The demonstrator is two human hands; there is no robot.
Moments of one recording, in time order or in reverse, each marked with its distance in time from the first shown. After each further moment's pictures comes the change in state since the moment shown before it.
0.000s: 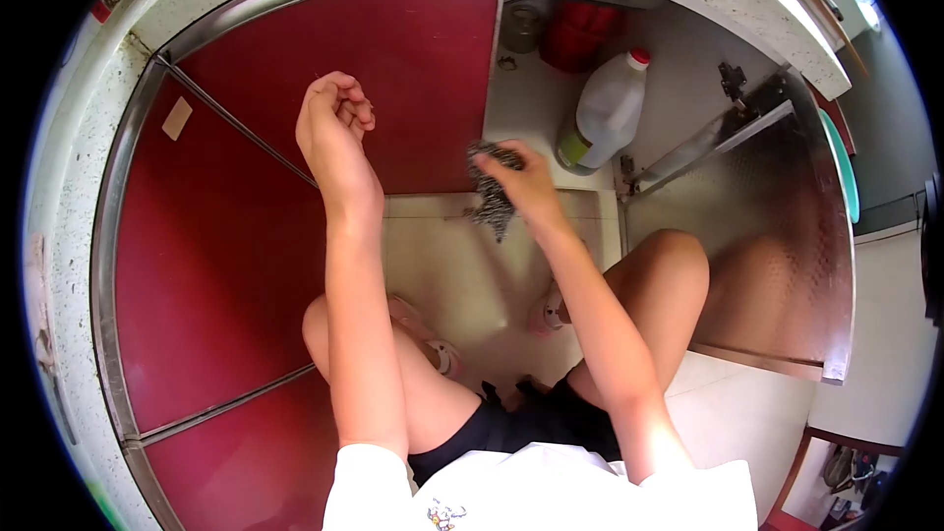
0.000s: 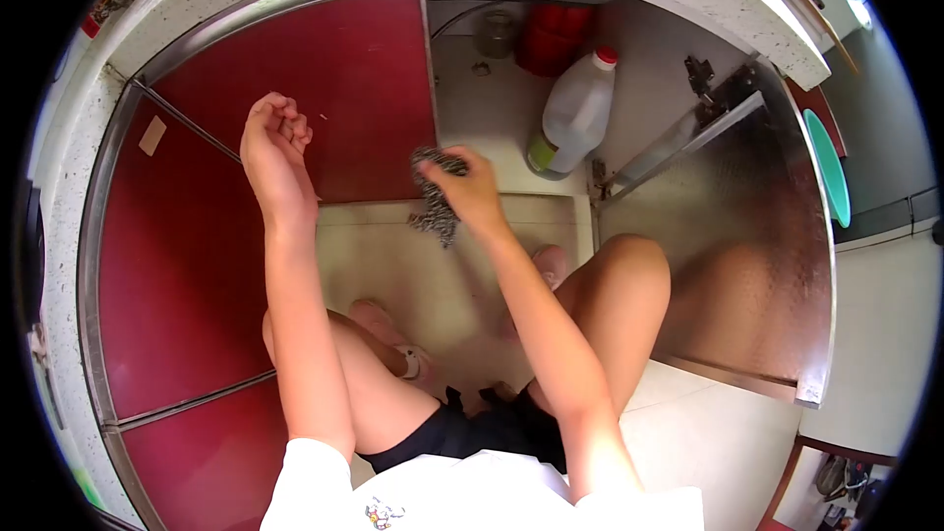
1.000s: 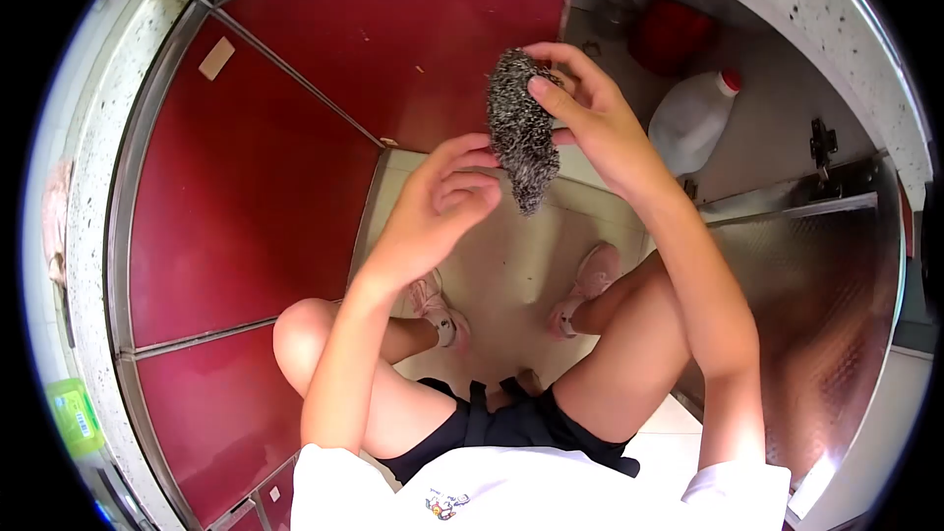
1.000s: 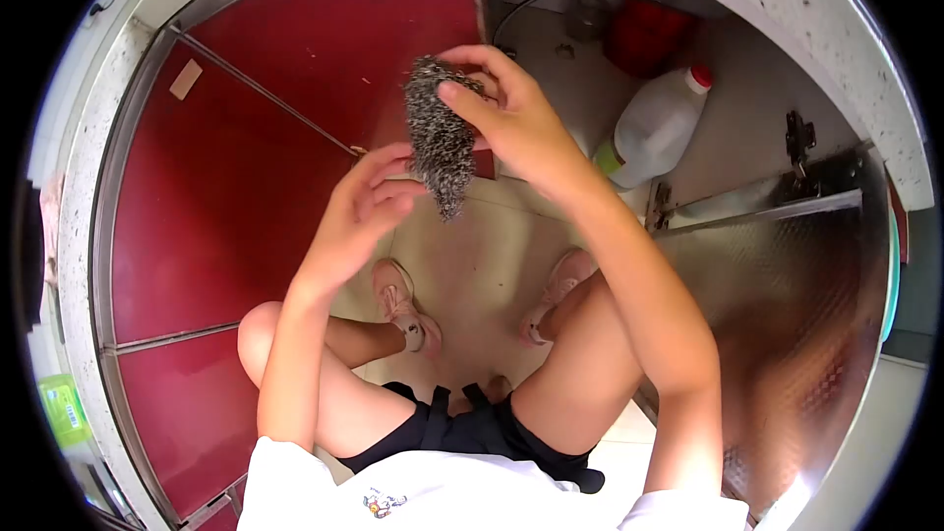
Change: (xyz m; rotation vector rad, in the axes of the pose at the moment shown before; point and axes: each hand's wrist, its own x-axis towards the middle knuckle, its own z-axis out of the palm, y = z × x) left_hand -0.073 -0.018 -0.011 0.387 -0.475 -0.361; right_hand 0.043 -0.098 -0.023 0.088 -0.654 0.007
